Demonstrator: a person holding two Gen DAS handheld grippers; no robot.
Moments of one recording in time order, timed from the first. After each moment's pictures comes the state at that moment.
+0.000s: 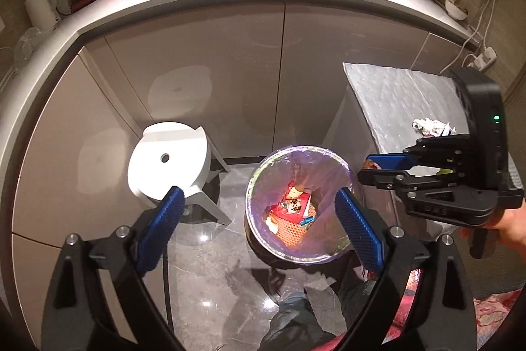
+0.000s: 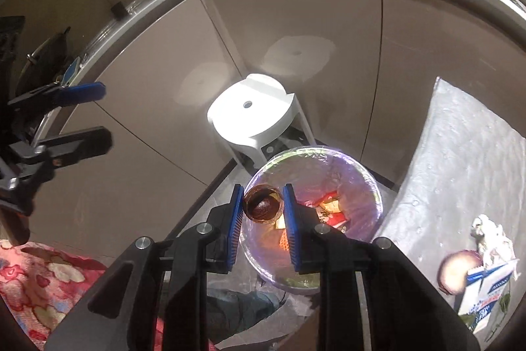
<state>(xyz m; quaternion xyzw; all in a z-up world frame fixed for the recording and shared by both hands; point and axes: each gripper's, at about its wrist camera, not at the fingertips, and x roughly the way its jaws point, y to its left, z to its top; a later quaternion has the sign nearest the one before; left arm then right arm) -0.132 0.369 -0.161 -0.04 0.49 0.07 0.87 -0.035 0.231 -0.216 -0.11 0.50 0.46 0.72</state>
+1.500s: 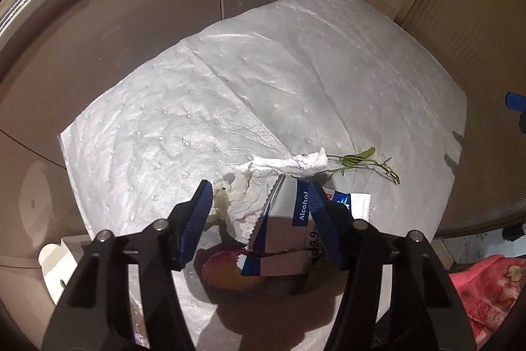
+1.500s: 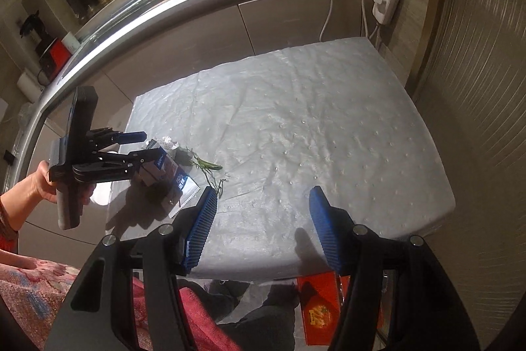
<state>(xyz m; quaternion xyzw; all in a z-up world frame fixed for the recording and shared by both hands) 0.072 0.060 -0.252 0.10 0.53 -0.23 0.81 -0.032 -0.197 -0.163 0.07 0.50 0.12 0.86</state>
